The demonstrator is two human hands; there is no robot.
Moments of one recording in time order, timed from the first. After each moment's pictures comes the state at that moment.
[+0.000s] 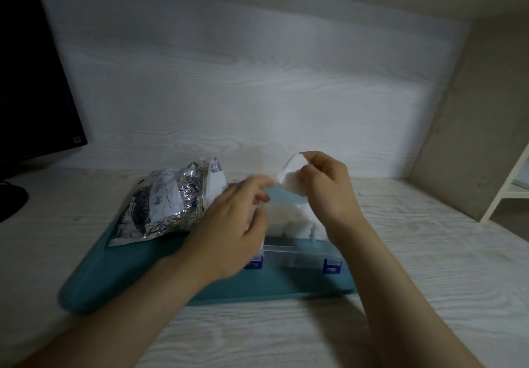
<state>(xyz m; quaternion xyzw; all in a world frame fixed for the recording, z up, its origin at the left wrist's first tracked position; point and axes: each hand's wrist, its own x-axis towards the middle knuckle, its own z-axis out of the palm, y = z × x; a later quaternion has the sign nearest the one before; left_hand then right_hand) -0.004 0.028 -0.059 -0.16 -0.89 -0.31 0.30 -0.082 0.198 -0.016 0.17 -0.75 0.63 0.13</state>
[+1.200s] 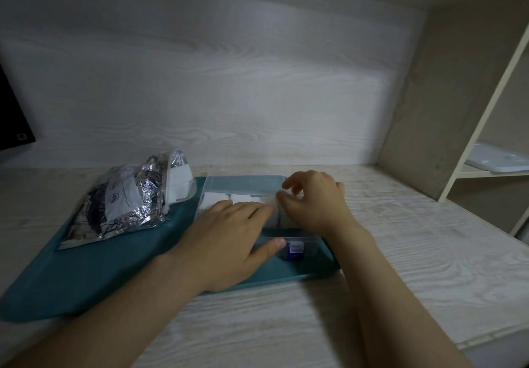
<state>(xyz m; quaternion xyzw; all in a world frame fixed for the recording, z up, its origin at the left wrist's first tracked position) -0.010 0.073 -0.065 -0.20 -0.97 -0.02 0.17 -0.103 0.255 -0.047 0.14 -0.94 0.22 0.19</state>
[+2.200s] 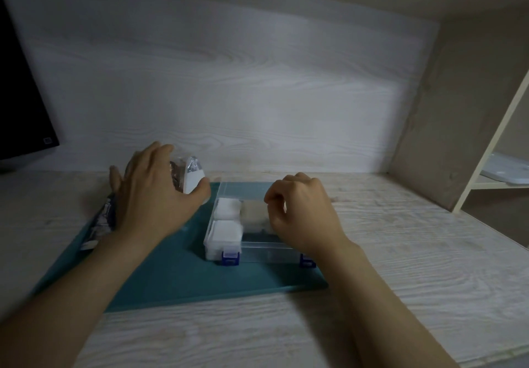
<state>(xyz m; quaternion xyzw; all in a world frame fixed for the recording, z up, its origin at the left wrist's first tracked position) -0.026 -0.026 -0.049 0.13 -0.90 -0.19 0.36 -0.076 0.218 -0.044 0.31 -0.89 0.20 0.27</state>
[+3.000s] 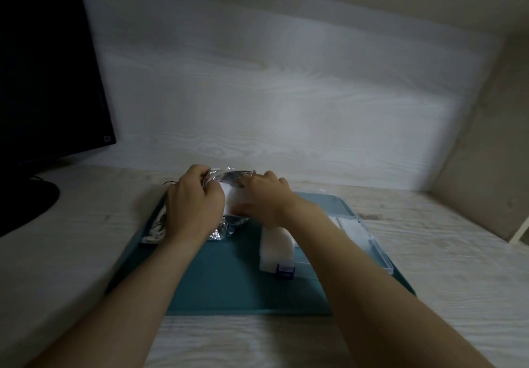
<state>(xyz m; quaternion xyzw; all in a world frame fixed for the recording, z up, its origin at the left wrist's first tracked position) -0.040 -0.059 -0.065 0.17 -0.79 -0.43 0.41 -0.128 0.072 -0.032 0.39 -0.92 0.04 0.07</state>
